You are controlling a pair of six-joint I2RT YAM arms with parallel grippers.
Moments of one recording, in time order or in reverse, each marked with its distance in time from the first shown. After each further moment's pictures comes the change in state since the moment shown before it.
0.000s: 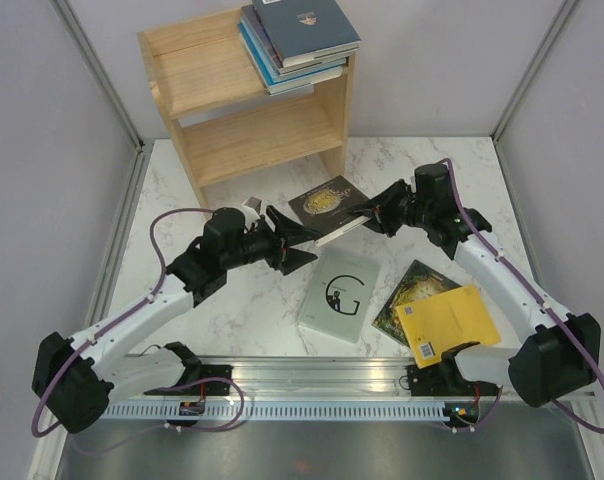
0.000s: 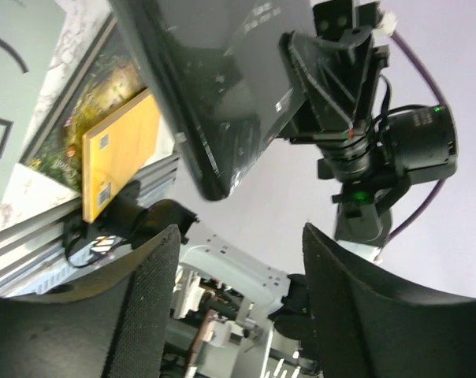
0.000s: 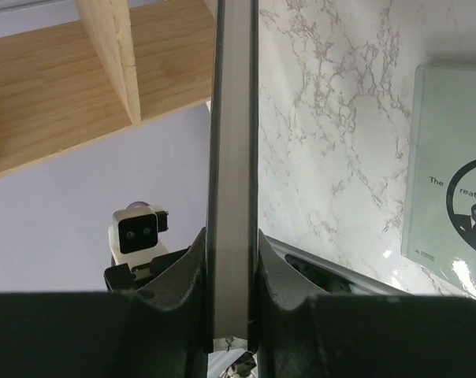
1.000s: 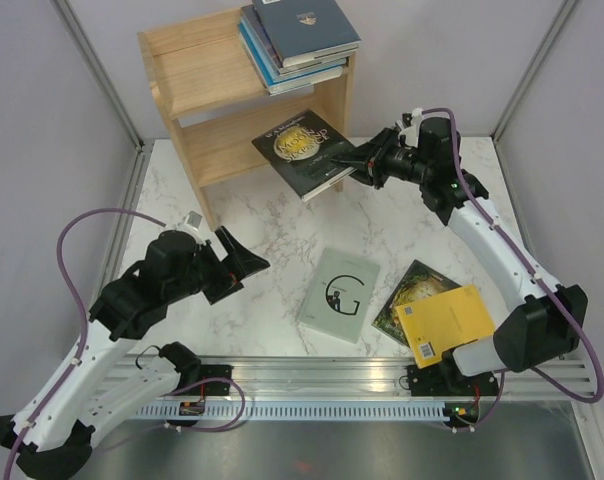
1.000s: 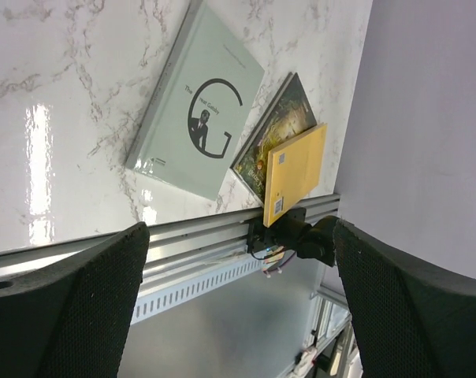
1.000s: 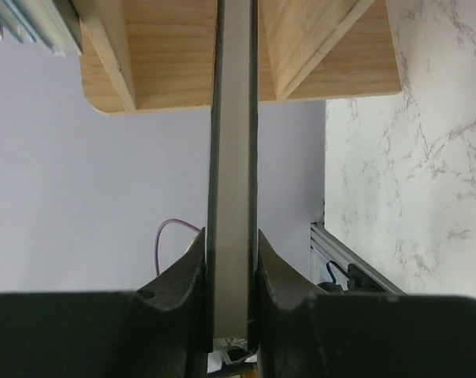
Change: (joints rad) left arm 0.049 -0.387 0.177 -0.857 -0.293 0.481; right arm -0.013 0.157 0.302 0.197 -0.200 0.011
